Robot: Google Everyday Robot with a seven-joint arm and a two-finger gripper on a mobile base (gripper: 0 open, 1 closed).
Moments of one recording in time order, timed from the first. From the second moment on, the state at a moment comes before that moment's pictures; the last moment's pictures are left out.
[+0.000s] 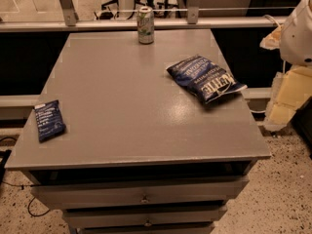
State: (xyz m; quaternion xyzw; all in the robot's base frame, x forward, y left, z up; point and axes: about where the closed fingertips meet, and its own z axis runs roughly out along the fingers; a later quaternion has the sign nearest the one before) arm 0.438 -0.217 0.976 -0.60 0.78 -0.03 0.16
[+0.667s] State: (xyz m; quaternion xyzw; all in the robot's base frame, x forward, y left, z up) arm 0.461 -0.212 0.973 -0.60 0.78 -0.02 0.19
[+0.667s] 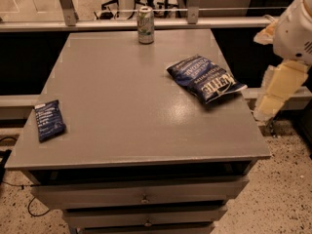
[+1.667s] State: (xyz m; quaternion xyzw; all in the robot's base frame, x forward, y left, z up) arm 0.583 -0.203 0.919 -0.56 0.78 0.08 0.28
